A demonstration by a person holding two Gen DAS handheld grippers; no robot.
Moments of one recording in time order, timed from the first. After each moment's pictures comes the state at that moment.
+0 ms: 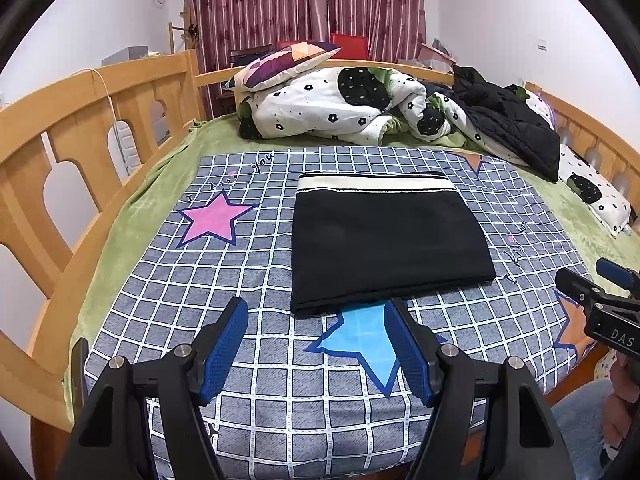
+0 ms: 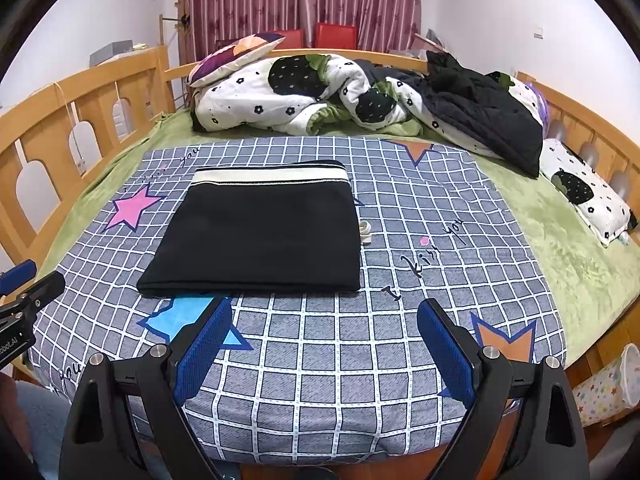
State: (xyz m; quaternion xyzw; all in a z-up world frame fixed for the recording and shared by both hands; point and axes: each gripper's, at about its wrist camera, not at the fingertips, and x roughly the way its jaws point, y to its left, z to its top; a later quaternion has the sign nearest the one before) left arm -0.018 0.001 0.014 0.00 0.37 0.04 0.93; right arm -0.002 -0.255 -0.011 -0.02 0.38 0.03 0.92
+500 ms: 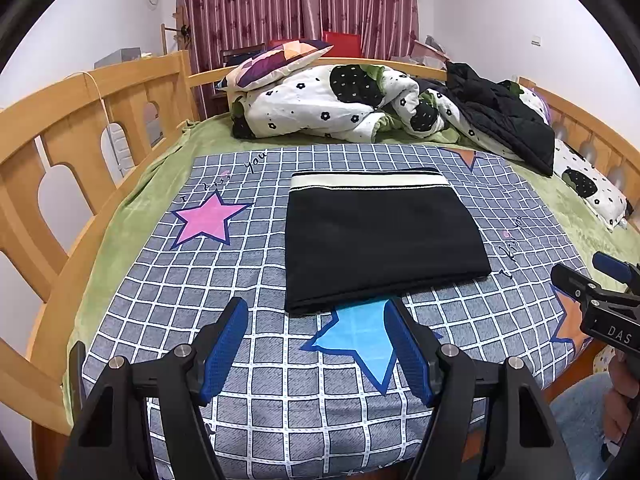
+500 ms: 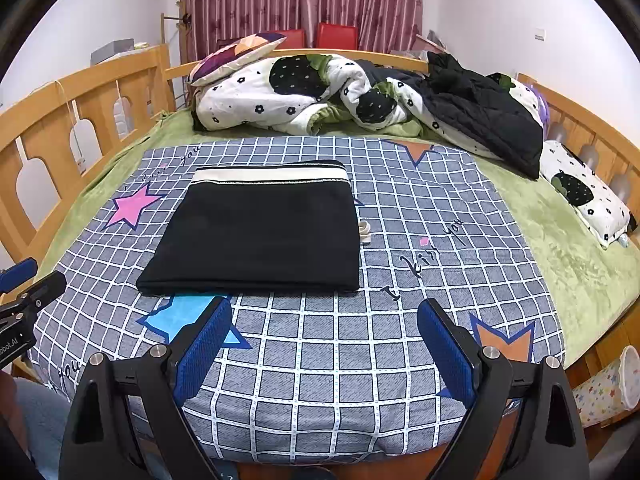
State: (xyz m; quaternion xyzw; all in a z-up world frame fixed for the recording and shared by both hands) left arm -0.018 -0.004 0.014 0.01 0.37 0.03 0.93; right arm -0.002 -0.254 -0.012 -0.03 0.38 0.03 0.92
